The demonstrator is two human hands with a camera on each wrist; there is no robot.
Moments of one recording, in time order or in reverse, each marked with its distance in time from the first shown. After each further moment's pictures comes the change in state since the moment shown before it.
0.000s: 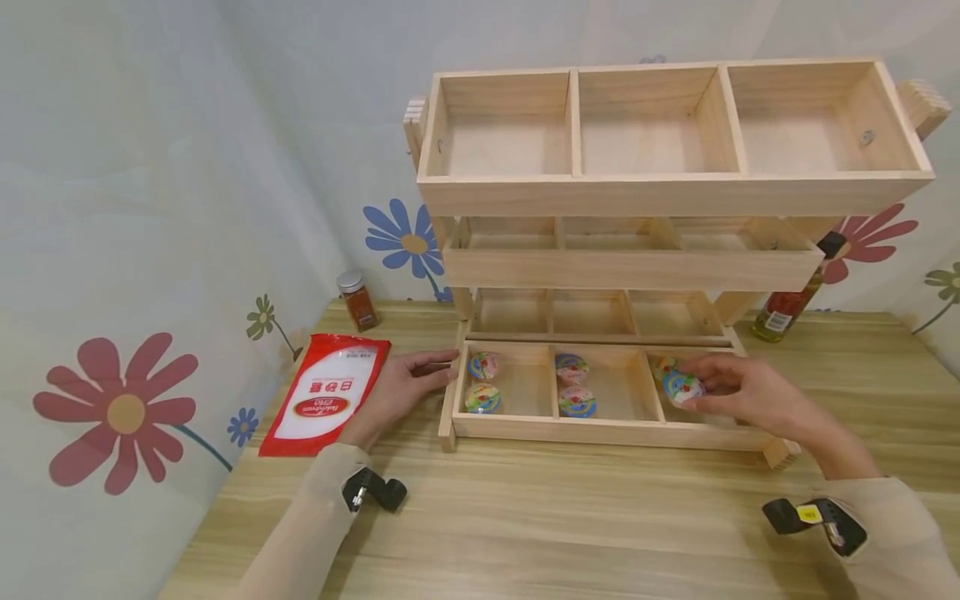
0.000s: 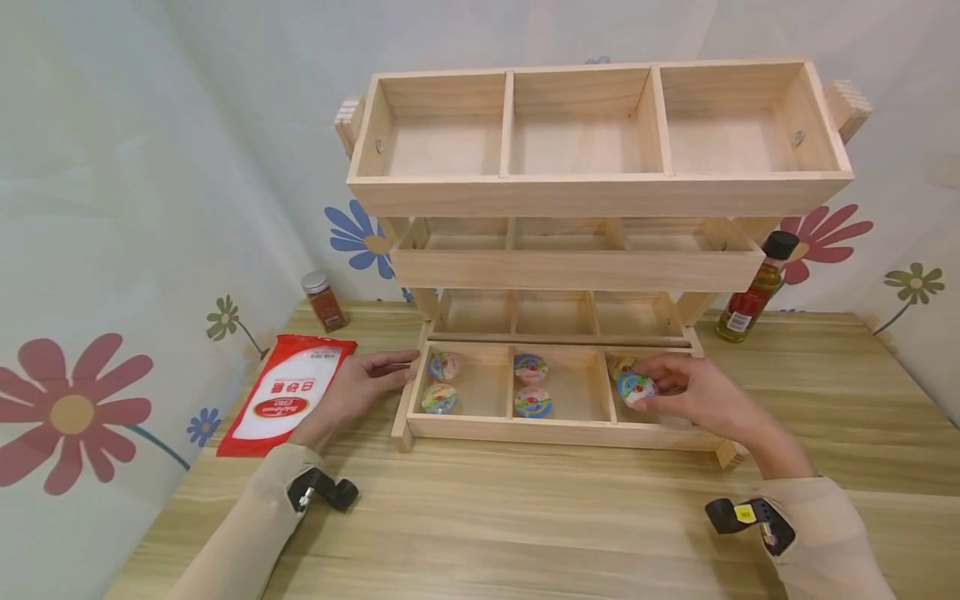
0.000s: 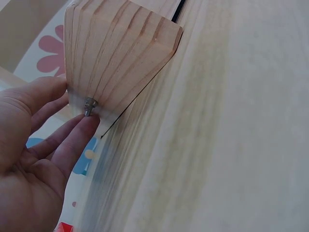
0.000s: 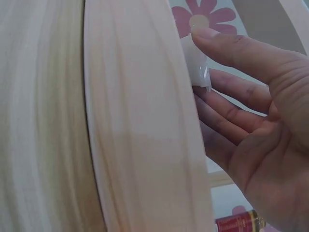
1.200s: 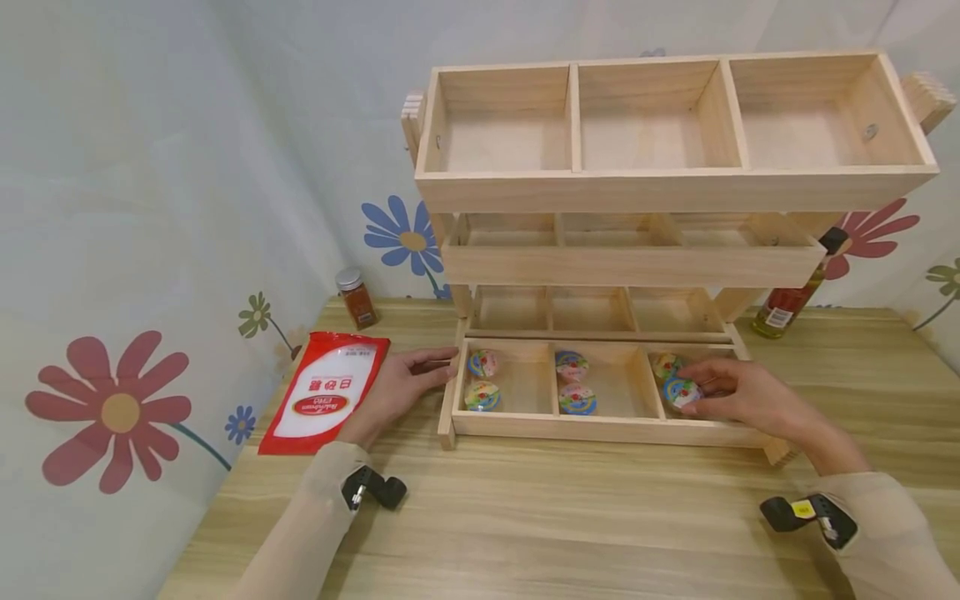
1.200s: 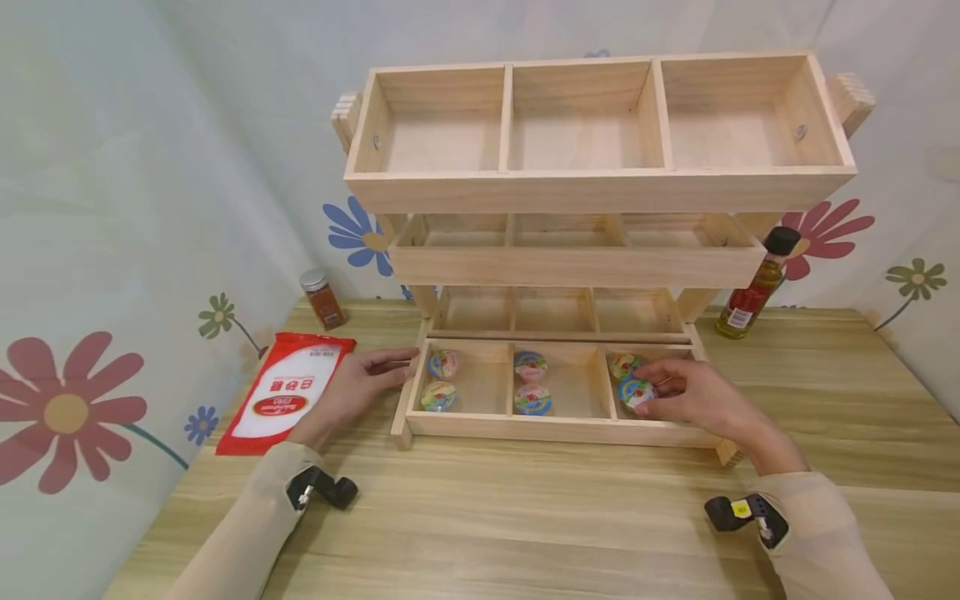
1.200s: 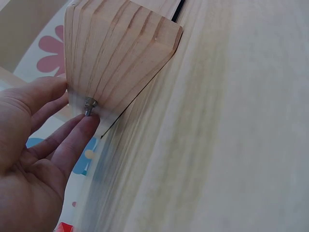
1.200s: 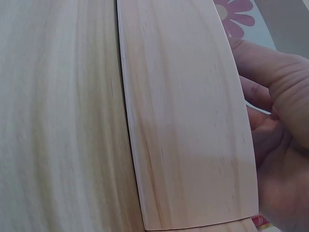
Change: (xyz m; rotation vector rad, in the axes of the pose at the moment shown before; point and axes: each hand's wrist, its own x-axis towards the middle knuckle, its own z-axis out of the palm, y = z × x) left_hand 0.000 -0.002 0.000 0.024 0.003 -0.009; right_hand 0.002 0.017 0.007 0.025 -0.024 -0.005
